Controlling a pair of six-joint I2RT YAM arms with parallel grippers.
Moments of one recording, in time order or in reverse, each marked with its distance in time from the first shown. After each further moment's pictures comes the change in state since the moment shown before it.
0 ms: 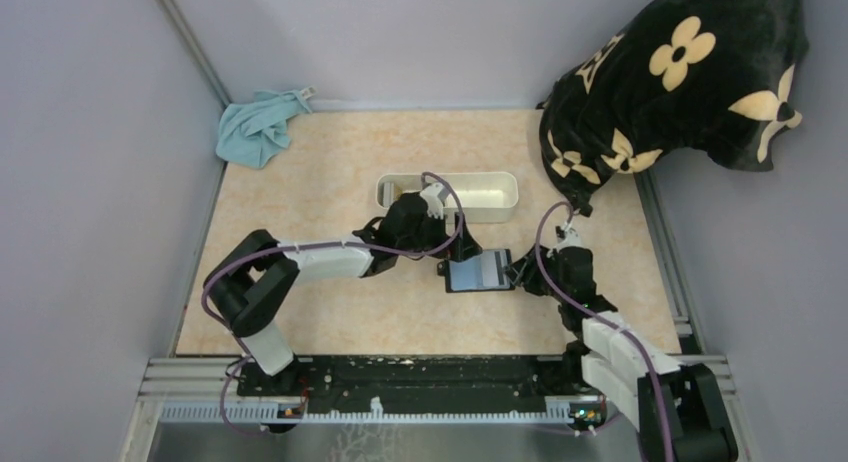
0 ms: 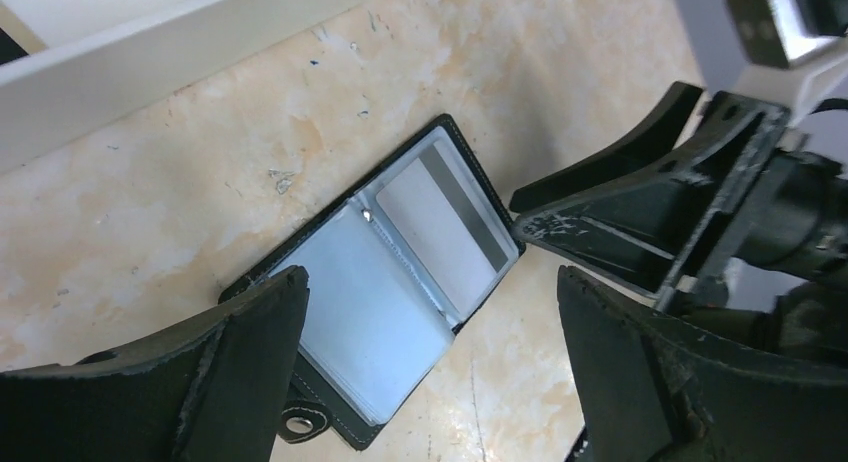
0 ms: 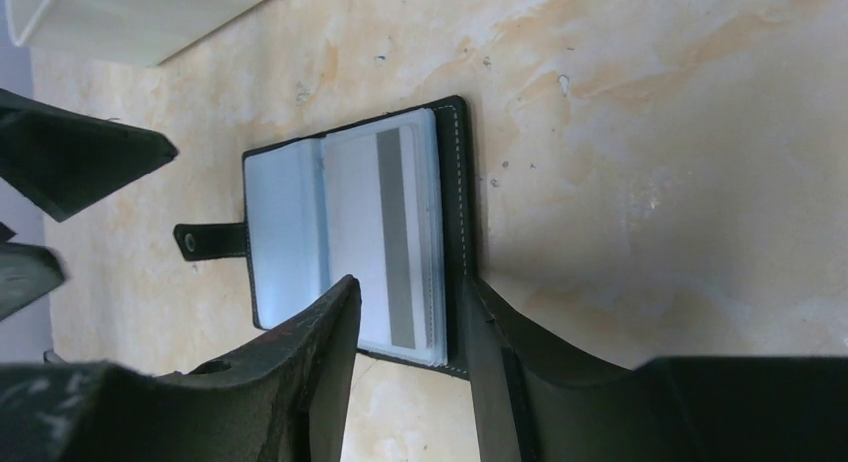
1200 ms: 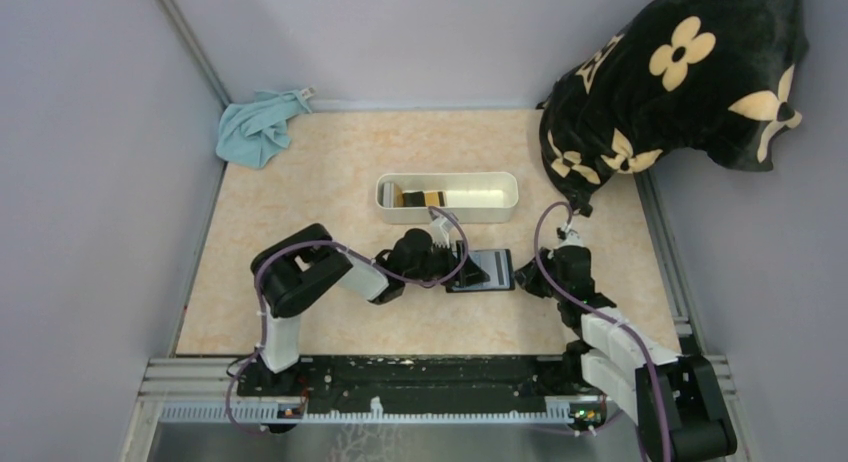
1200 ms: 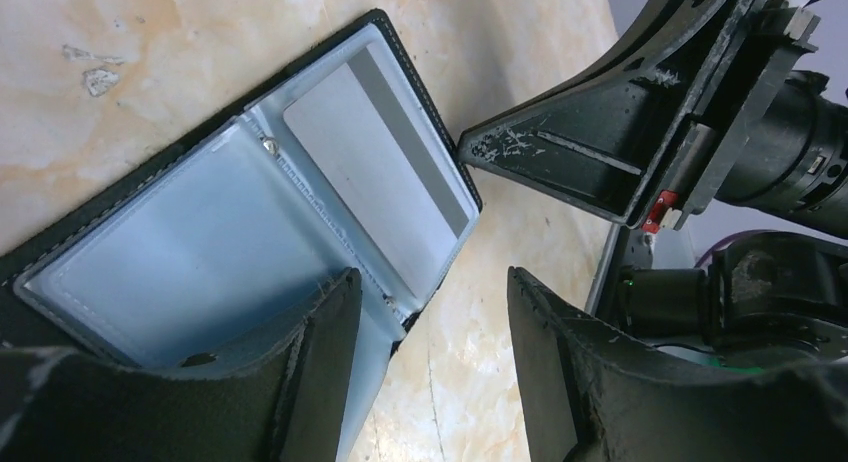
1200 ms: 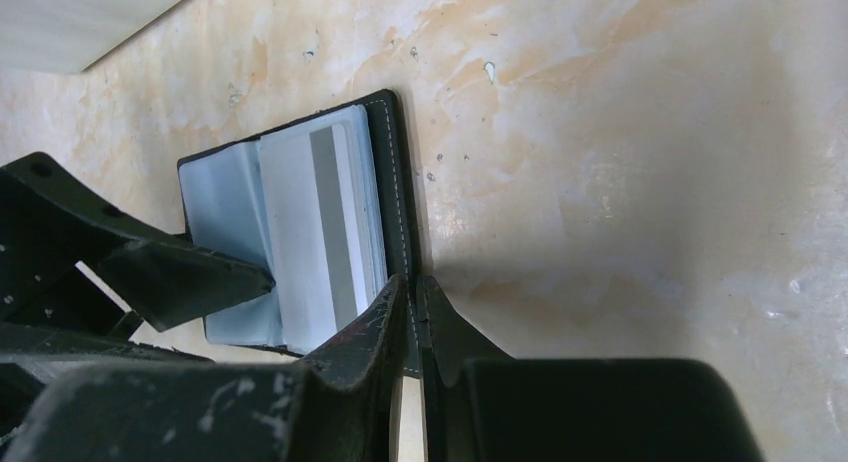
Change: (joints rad) left arm -0.110 0.225 -0.156 0.462 0.011 -0.193; right arm -0.004 0.005 0.010 -0.069 0.063 -0.021
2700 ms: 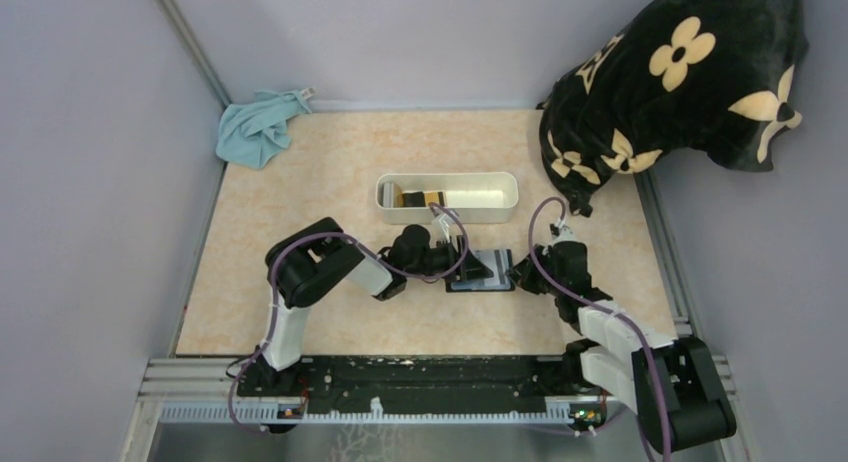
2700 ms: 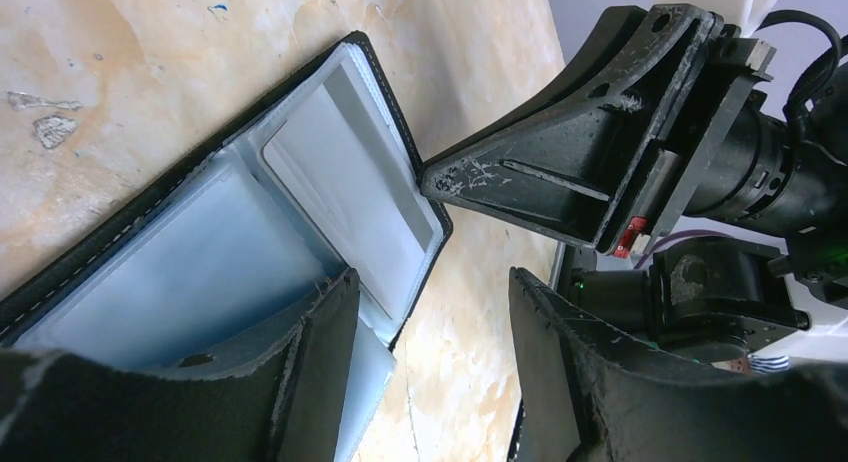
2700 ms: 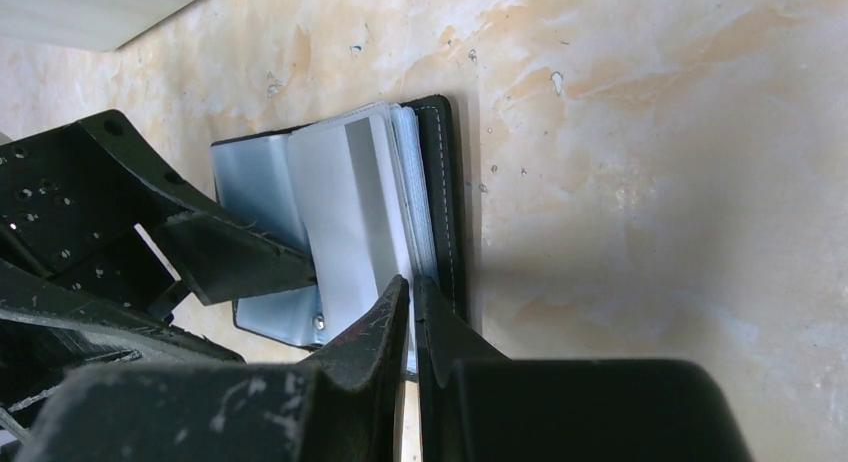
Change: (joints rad) left arm 0.053 0.121 0.047 0.169 0.122 -0.109; right arm 0.024 0.074 0.030 0.046 -0.064 0.000
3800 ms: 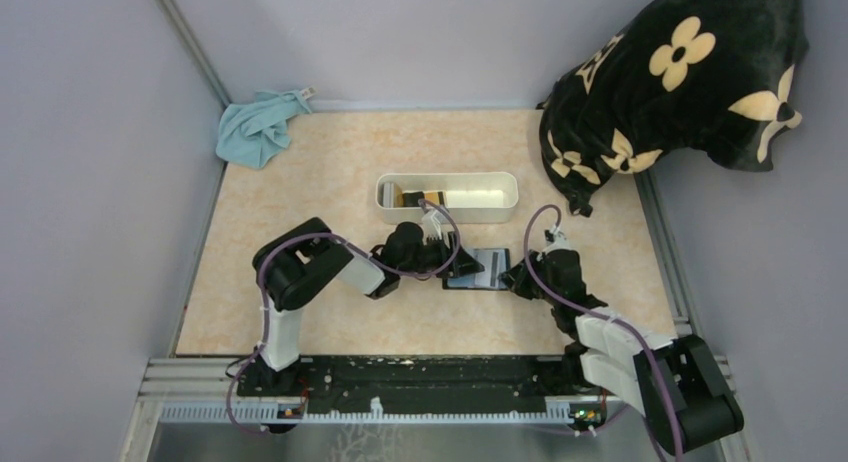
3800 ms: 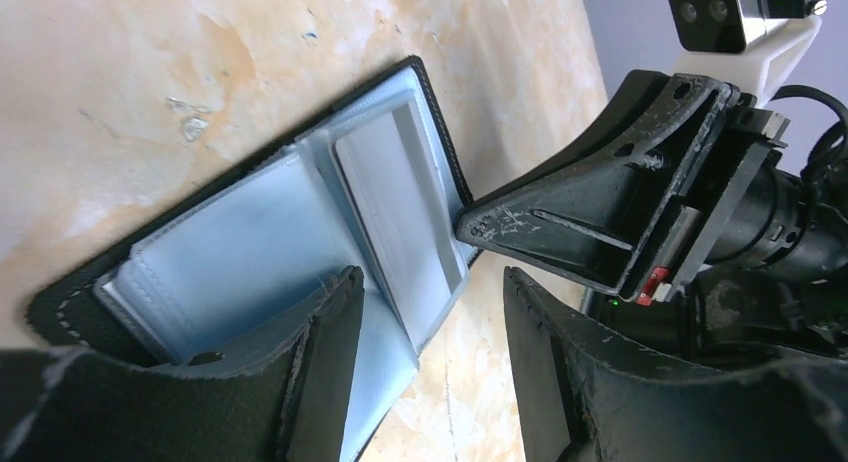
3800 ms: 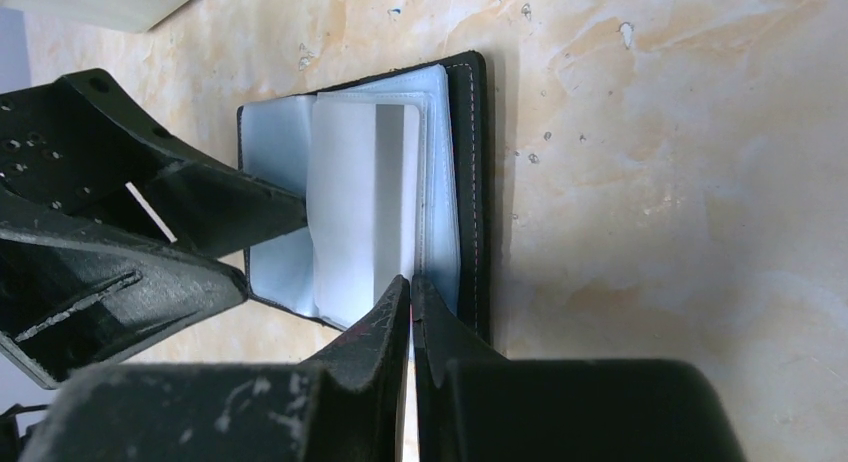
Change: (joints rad) left arm 0.029 -0.056 -0.045 -0.040 -0.045 0.040; right arm 0.094 -0.006 -0.068 0.121 0.045 0.082
